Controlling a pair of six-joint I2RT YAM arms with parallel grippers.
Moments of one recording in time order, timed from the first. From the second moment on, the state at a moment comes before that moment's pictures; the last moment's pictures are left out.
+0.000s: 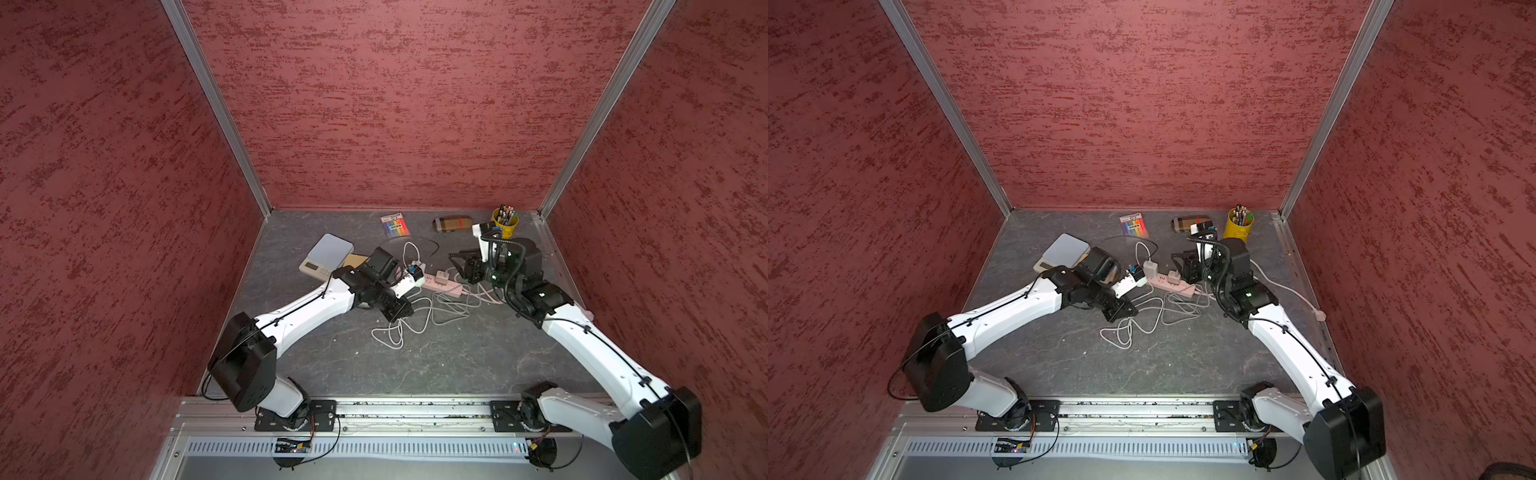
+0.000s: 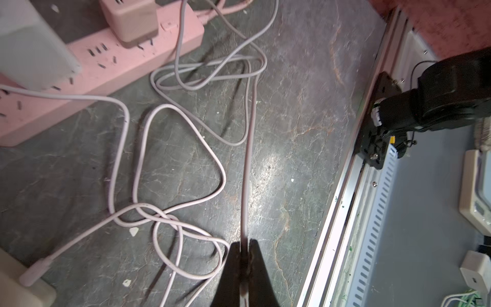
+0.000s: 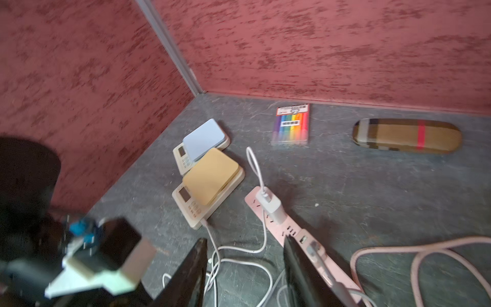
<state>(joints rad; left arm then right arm) -0.67 1.49 1.15 -0.70 0.53 0.11 0.41 1.12 0.89 -0.13 -0.36 0.19</state>
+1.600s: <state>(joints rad) -0.29 1.08 0.88 -0.40 0.73 -0.11 0.79 1.49 0.99 -0.10 -0.18 -0.23</state>
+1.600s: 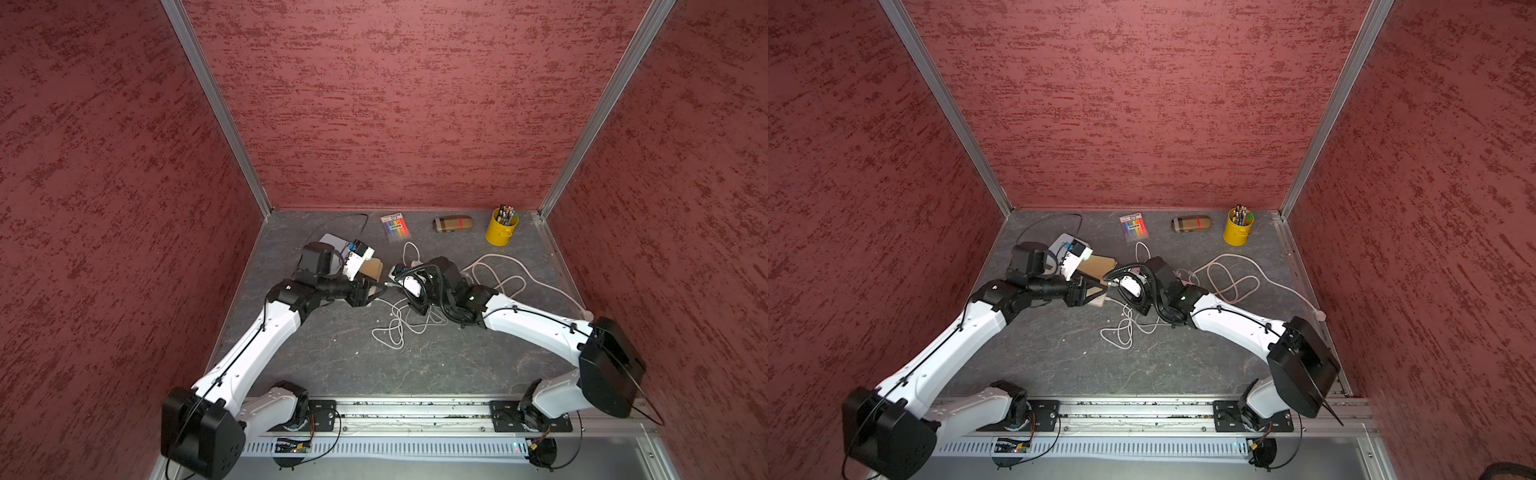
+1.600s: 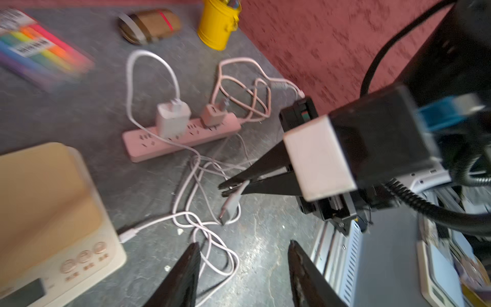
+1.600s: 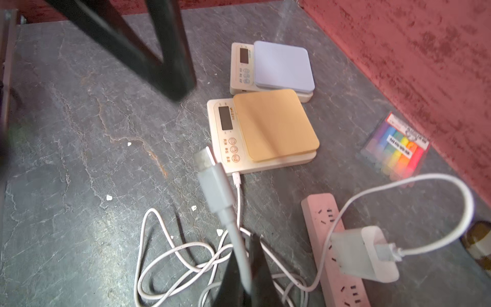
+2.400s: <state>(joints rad) -0.32 1.34 0.86 -0.08 0.91 -0.49 0.77 1.51 1.01 -0.08 -0.24 -0.09</state>
